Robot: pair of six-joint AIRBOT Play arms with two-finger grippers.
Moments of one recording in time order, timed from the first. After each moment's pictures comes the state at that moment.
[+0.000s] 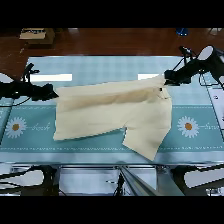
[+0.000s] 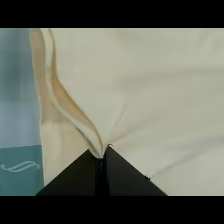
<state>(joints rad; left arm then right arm) 0.27 -1.45 1.05 0.96 -1.05 -1.21 -0.09 -1.67 1.52 -1.29 1.24 1.49</state>
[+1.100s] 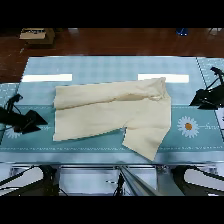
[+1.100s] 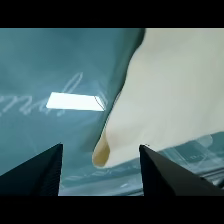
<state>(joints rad) 0.60 -1.27 0.77 1.11 -1.42 -1.20 -0.44 -1.36 1.21 -1.30 1.50 1.36</state>
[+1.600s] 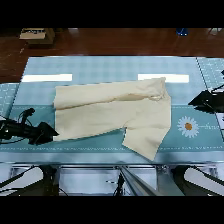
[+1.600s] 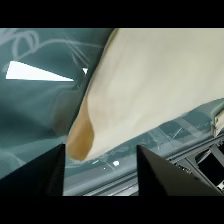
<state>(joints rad) 0.57 -1.24 0.53 0.99 -1.36 -1.13 -0.56 -1.25 1.05 -1.08 1.41 1.28</state>
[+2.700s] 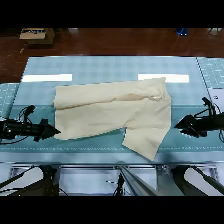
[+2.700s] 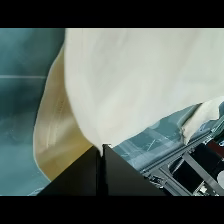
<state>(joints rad) 0.59 -1.24 0.51 0.85 -1.36 -1.05 -0.55 -1.11 0.63 -1.08 1.35 1.25</state>
